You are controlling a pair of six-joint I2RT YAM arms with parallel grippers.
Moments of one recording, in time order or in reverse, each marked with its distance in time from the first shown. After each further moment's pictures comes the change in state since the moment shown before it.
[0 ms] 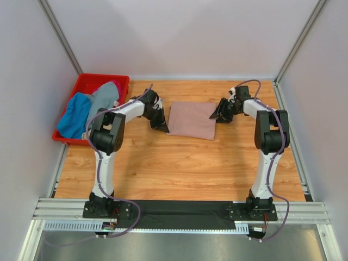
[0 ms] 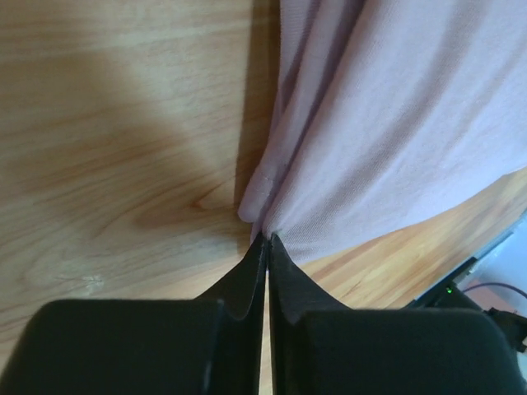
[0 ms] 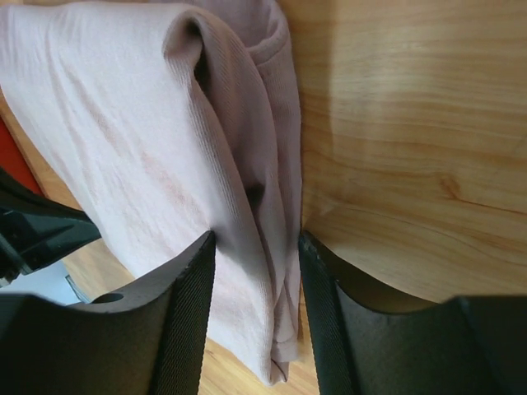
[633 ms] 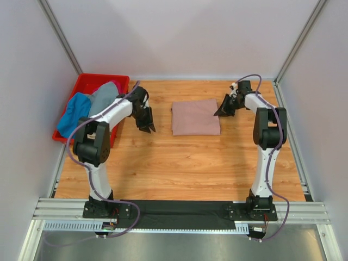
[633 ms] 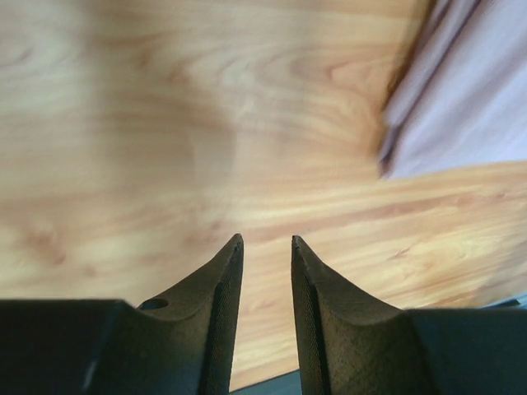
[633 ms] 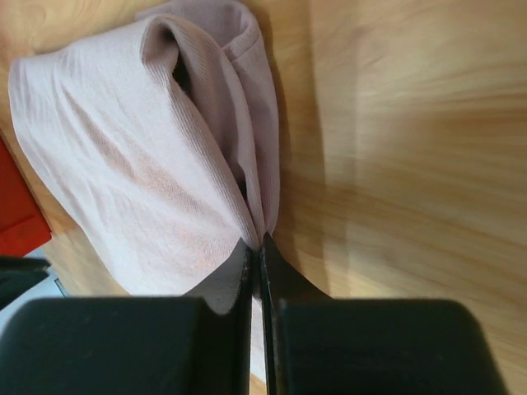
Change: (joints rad) left arm 0.040 -0.229 -0.103 -0.190 -0.240 -0.011; right arm -0.025 0.108 0.179 -0.098 -0.024 -0.070
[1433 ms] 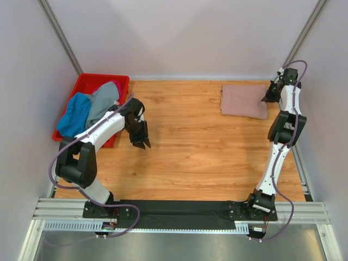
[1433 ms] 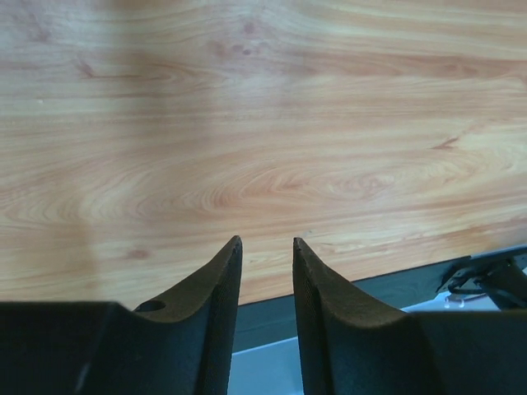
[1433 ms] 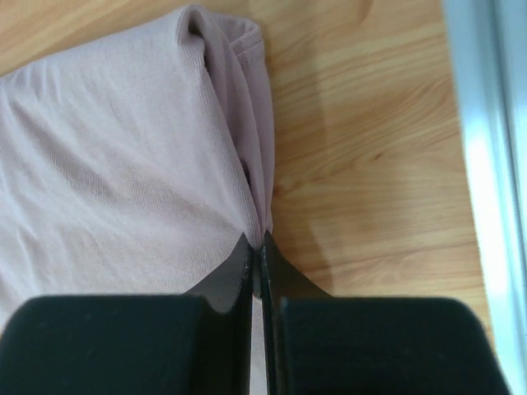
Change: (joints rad) left arm -0.036 -0.342 -0.317 -0.116 -0.021 -0.055; right arm -0.359 0.375 0.802 -0.325 0.307 -0.285
